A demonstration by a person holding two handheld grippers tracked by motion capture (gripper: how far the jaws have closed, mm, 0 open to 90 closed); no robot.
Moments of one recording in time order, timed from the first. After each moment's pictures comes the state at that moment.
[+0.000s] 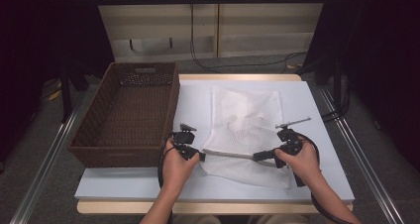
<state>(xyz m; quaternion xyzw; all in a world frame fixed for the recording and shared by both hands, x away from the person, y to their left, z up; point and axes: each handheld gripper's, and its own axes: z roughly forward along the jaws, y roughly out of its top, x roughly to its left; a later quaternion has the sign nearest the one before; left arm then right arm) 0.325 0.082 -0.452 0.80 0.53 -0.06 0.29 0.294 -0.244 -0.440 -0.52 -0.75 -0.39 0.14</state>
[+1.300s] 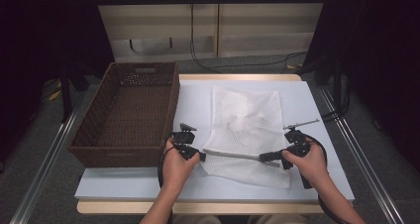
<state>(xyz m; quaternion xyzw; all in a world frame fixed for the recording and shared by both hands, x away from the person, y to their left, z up) 0.326 0.083 -0.452 0.80 0.53 -0.07 0.29 0.287 -0.262 -0.439 -0.53 -0.74 -0.39 0.13</state>
